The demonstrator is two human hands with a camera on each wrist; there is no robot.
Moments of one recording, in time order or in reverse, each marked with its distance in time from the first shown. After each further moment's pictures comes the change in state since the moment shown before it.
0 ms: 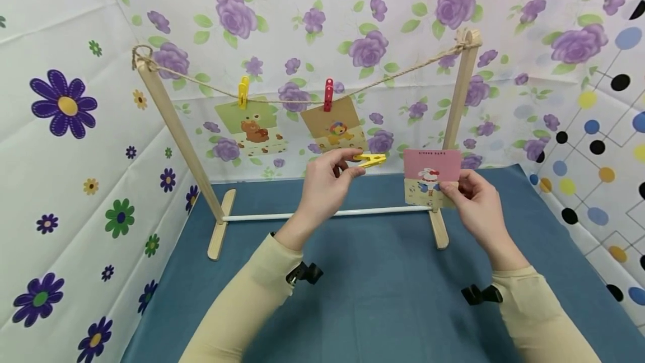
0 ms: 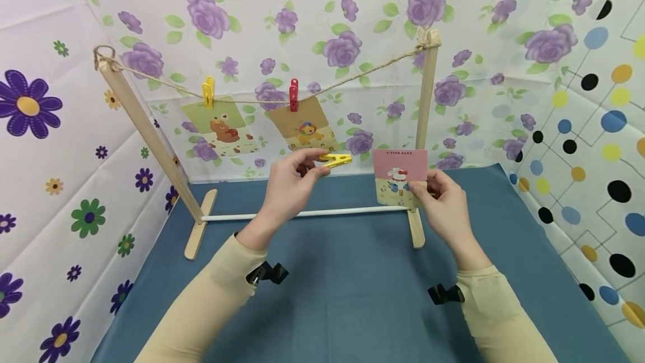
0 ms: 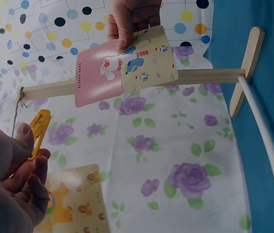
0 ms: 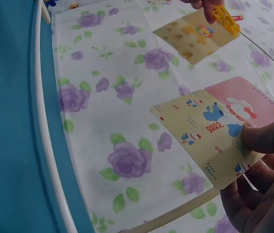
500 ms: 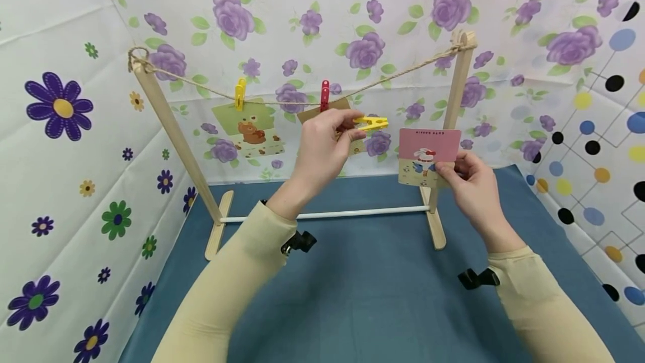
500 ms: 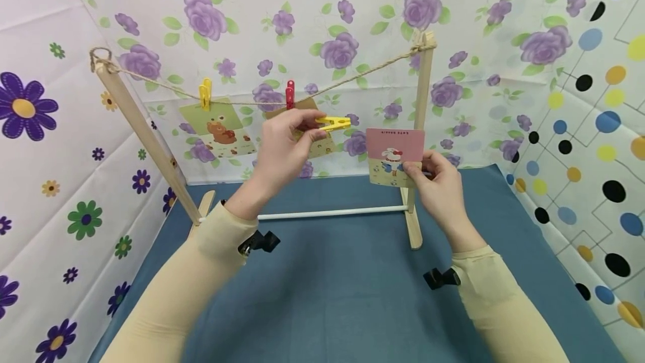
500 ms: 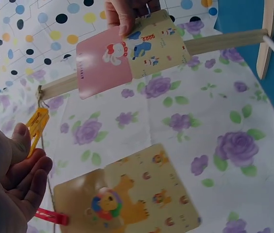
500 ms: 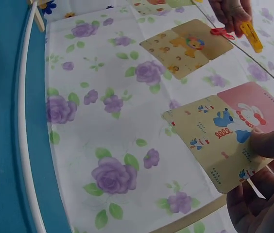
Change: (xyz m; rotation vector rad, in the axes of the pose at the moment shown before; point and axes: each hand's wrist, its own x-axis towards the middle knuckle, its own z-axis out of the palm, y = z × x) left_hand 0.056 0.040 -0.022 0.131 0.039 0.264; right_hand 0.026 -0.032 -0.004 0.067 0.019 -0.012
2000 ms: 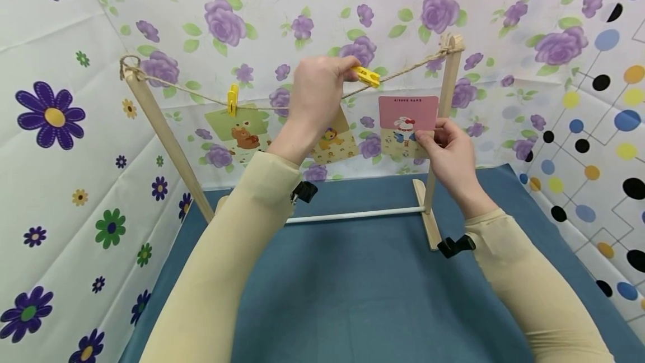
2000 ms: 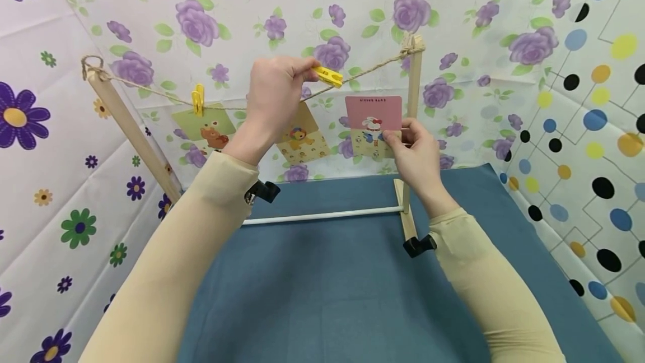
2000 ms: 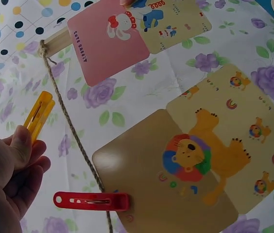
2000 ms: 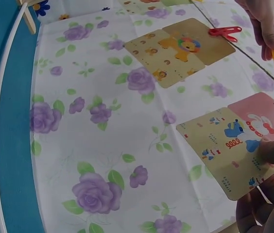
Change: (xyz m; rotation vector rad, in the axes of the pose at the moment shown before) left_hand 0.096 0.018 -0.018 0.389 -0.093 -0.082; right_hand 0.050 -0.037 0.020 0.066 0.070 -0.025
